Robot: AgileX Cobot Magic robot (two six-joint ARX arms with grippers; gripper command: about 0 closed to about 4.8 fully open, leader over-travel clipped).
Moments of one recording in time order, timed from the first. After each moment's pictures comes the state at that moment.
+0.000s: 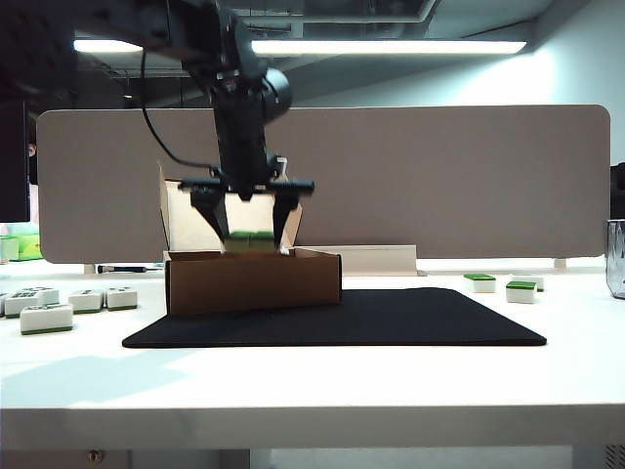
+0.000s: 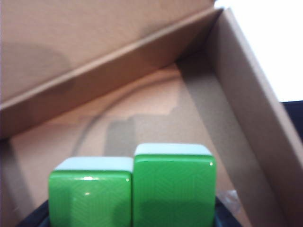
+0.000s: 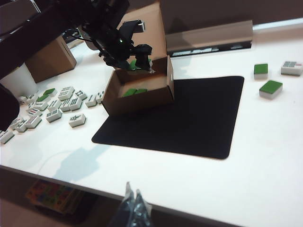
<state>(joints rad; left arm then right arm) -0.41 2.65 2.85 -1.24 -0.20 -0.25 -0.01 0.01 0.84 -1.06 -0.49 0.21</state>
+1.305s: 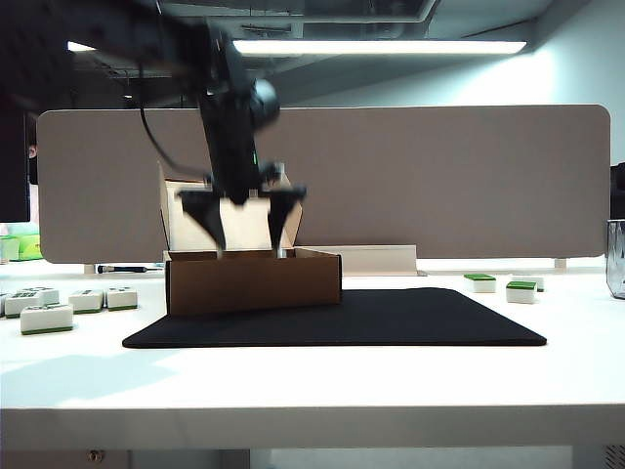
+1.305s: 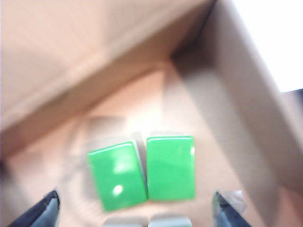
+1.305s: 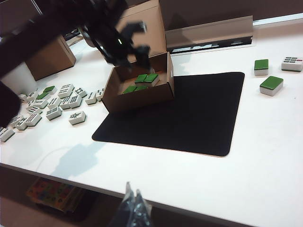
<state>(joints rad) -0.38 2.67 2.86 -1.23 -0.11 -0.13 -0.01 0.01 0.84 -1.07 -0.49 0.21</state>
